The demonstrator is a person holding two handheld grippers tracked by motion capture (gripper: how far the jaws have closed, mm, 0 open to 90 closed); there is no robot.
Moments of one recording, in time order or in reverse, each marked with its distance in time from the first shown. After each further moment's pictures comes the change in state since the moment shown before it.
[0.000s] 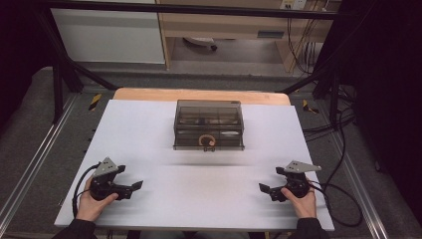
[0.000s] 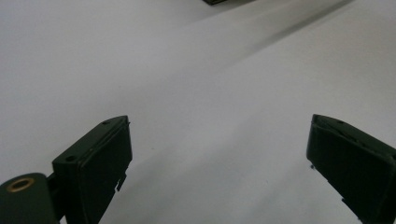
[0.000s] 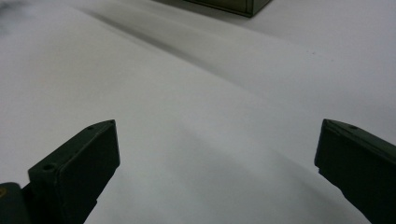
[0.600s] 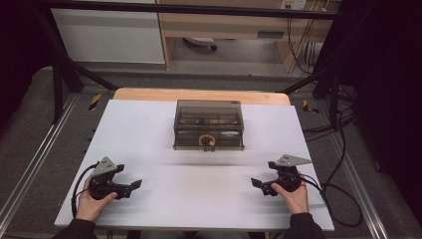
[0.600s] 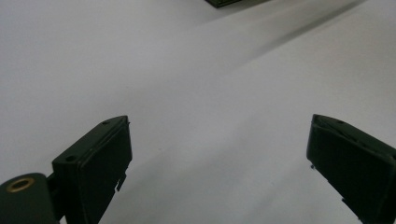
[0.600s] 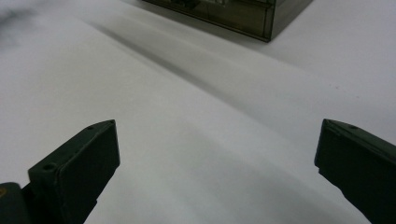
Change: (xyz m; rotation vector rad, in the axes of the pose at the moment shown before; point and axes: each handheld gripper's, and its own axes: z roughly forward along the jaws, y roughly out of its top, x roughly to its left) left arm 0.003 0.000 -0.001 -0.011 0.010 -0.015; right arm 0.011 0.022 0.014 -0.005 0.011 -0.016
